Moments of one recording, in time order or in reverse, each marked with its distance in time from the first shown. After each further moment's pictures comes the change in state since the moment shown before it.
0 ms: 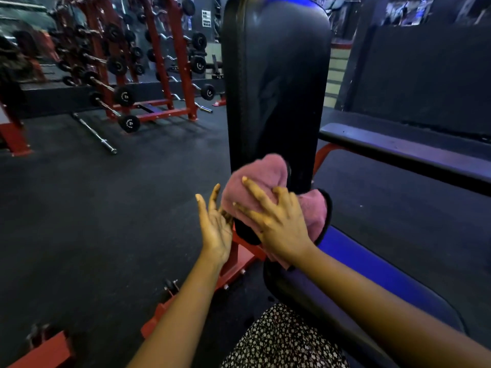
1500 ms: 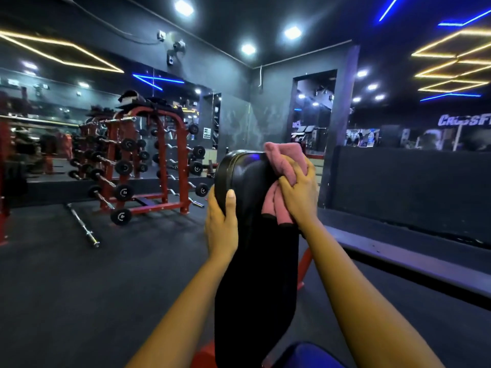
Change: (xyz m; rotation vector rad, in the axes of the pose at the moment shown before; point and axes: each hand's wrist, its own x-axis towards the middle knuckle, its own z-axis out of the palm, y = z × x) left_hand 0.067 0.118 0.155 0.714 0.092 0.652; right_hand 0.196 0.166 -0.066 0.417 0.286 0.711
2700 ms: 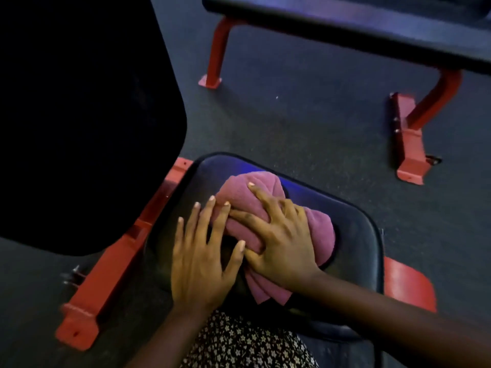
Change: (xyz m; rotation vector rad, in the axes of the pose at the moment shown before) left_hand -0.282 -0.186 0.053 0.844 -0.876 0.190; right_hand -0.350 0.158 -0.099 -0.550 -0.689 0.219
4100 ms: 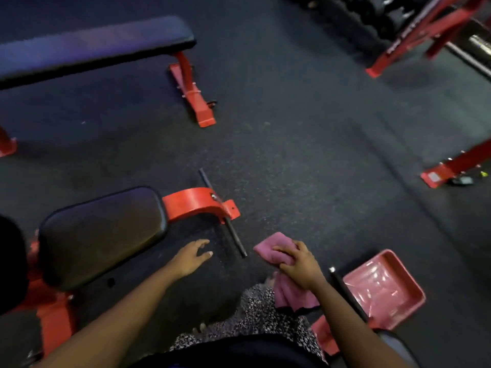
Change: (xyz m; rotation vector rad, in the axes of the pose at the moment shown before) left_hand -0.120 0.293 -0.191 -0.206 -1.372 0.280; right_hand -0.431 -0.067 -0.379 0.454 -0.261 1.420
